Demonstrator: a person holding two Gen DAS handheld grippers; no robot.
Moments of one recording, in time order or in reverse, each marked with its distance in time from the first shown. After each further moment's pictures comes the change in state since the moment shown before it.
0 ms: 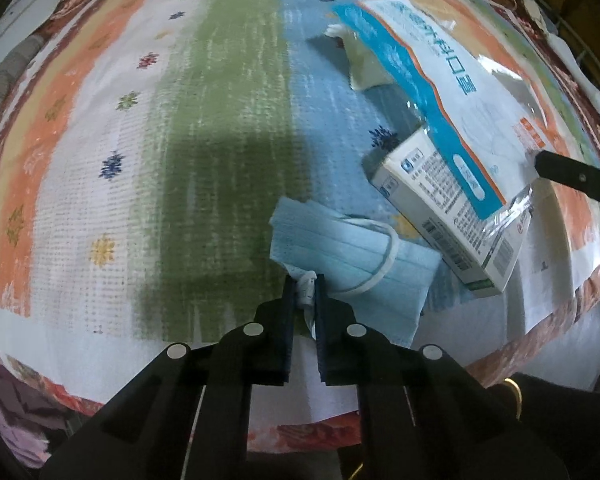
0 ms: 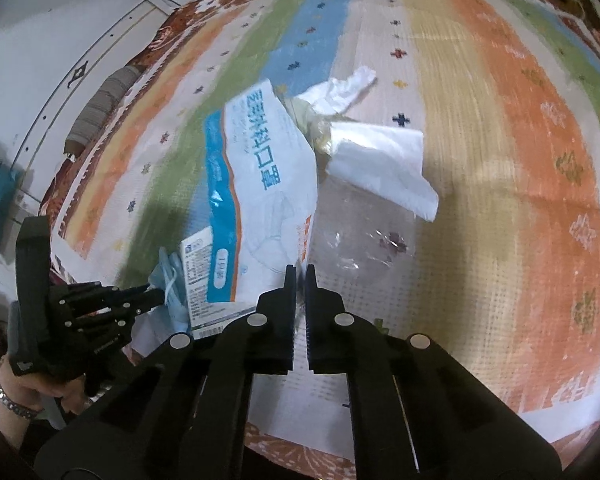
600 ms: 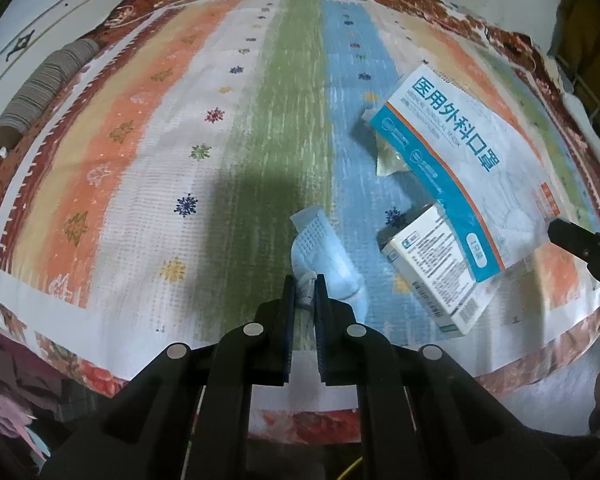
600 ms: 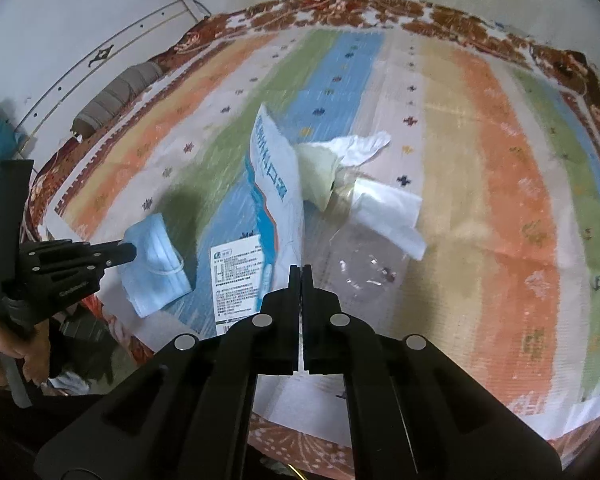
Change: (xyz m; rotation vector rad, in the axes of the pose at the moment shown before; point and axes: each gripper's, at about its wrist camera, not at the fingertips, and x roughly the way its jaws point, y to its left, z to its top) left arm -0.063 0.018 0.007 -0.122 -0.172 0.047; right arm -0.050 0.037 -0.005 -0.167 -0.119 -0.096
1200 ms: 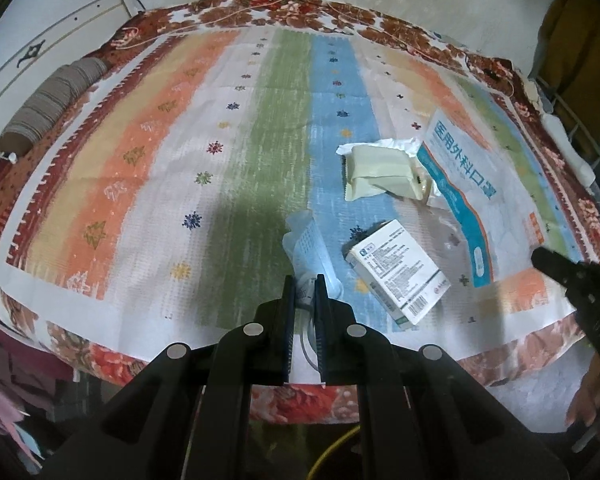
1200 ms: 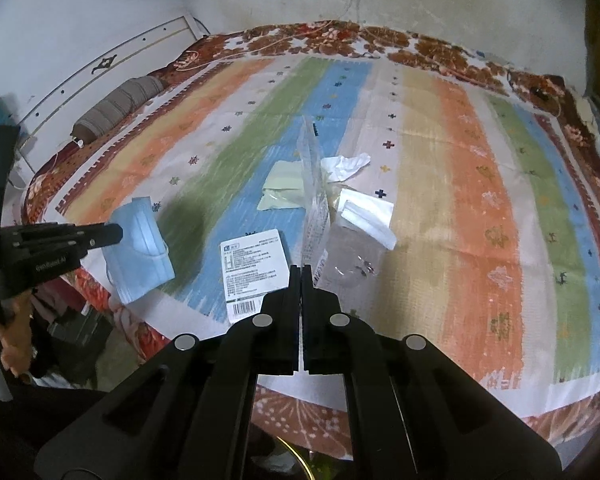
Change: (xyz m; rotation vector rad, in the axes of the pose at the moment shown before) left arm -0.054 -0.008 -0.007 -0.017 -0.091 -0.052; right arm -0.054 0.018 -0.025 -0.028 -0.091 -0.075
